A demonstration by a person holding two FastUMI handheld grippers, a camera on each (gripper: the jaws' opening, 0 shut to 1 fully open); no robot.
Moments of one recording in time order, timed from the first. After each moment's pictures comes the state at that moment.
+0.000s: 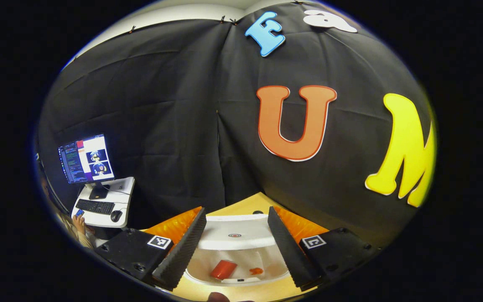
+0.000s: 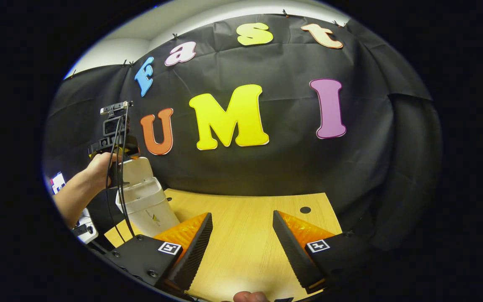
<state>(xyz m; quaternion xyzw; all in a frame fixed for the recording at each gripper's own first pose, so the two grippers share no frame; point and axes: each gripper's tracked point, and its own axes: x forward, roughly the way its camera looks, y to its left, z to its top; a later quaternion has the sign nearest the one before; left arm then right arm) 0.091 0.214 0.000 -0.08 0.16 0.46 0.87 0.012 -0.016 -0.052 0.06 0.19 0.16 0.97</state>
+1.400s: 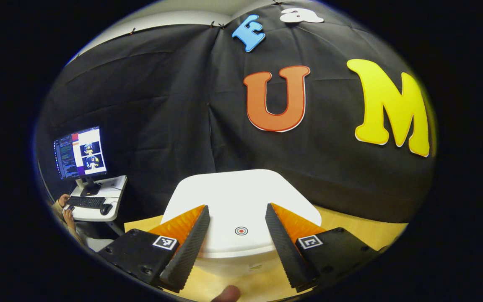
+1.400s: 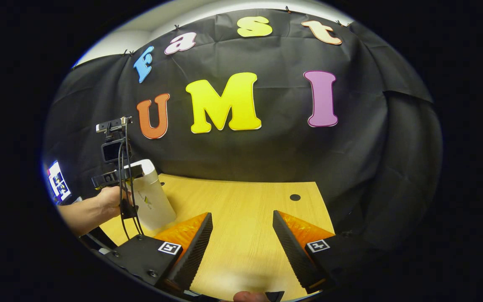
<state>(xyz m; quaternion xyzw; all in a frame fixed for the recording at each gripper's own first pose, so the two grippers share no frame) 0.066 0.187 -0.093 -0.03 0.12 0.42 0.90 -0.007 -0.043 -0.077 0.04 0.22 0.14 0.96</state>
